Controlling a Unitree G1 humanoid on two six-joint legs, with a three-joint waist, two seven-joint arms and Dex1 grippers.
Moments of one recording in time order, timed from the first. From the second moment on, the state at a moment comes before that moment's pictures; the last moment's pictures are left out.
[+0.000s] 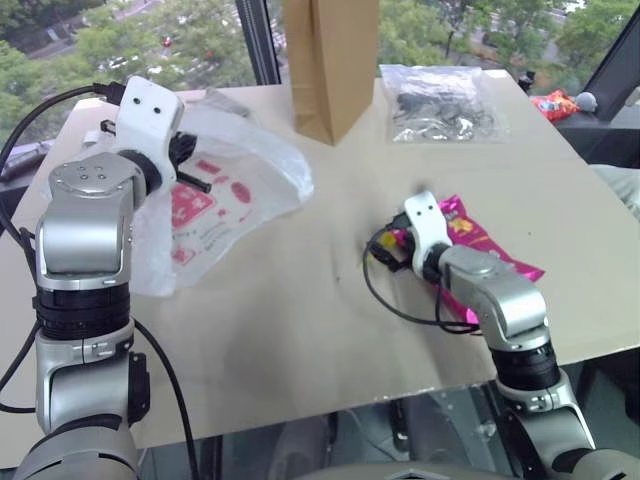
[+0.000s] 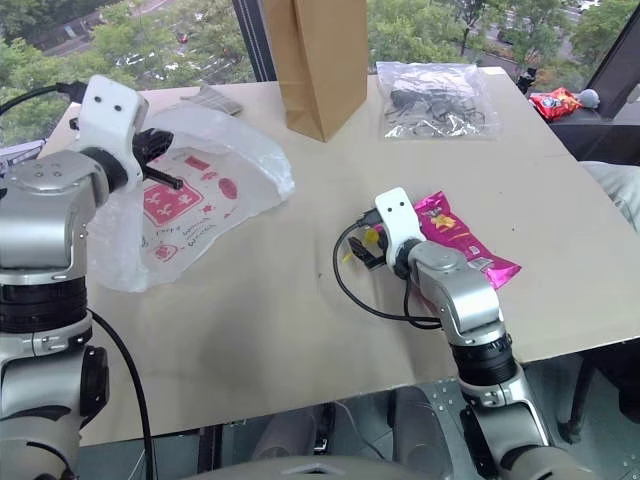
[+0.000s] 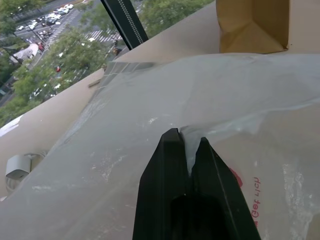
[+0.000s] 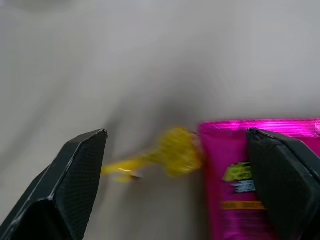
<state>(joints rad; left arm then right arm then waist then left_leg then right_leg) -0.70 0.75 0.16 -0.15 -0.04 0.94 -0.49 -0.52 -0.16 0.22 -0.18 0.10 1.00 0.25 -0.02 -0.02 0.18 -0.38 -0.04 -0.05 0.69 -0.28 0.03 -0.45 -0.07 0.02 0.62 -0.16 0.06</state>
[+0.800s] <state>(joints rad) -0.68 0.73 0.16 -0.19 -0.08 0.98 -0.43 -0.45 -0.30 0.34 -0.29 0.12 0.72 0.51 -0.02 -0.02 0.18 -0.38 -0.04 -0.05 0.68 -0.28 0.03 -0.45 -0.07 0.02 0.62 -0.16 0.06</state>
